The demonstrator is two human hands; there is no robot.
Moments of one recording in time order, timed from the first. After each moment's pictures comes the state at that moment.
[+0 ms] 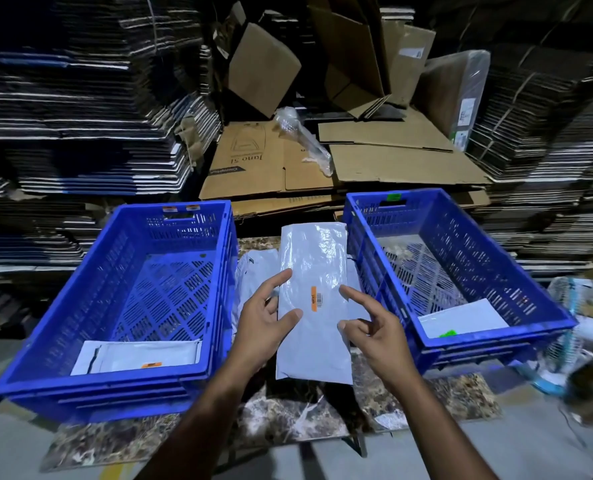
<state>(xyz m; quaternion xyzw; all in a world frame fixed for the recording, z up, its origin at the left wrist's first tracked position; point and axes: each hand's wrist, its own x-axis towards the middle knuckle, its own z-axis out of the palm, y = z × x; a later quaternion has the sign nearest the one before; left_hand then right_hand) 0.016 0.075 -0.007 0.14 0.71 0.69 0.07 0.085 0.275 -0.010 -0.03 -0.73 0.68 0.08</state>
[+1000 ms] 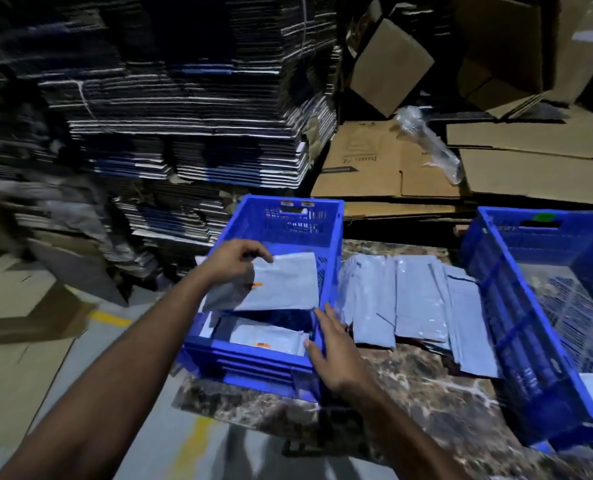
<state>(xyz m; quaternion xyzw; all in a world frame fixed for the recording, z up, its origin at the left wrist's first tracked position) -0.109 -0.183 0.040 0.10 0.94 0.32 0.07 0.013 0.074 -0.061 0.13 -0.89 0.44 -0.06</state>
